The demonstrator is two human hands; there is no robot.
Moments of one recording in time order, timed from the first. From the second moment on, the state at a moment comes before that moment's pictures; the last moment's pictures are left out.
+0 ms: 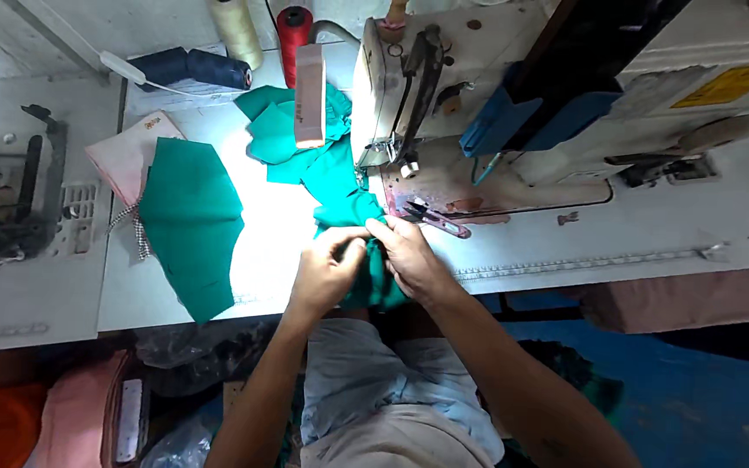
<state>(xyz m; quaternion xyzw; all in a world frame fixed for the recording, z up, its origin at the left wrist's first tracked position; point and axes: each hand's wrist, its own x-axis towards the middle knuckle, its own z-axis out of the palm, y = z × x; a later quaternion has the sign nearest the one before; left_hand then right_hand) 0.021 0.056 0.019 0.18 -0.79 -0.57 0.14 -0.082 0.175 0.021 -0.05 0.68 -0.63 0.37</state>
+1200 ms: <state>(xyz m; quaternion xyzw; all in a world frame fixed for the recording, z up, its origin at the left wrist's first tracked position) -0.006 -0.004 0.025 0.20 -0.88 -0.42 0.13 -0.108 0.172 0.007 -0.38 0.87 -0.31 0.05</state>
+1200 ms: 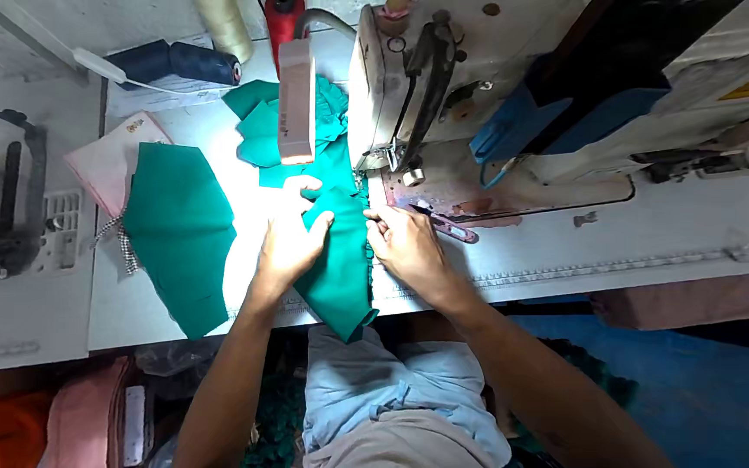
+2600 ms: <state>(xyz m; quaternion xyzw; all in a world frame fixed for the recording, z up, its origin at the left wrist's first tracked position) -0.041 -0.037 -0.010 -0.09 -0.99 -0.08 0.05 -0.121 0.175 -0.009 -0.49 0.86 -0.13 -0.04</state>
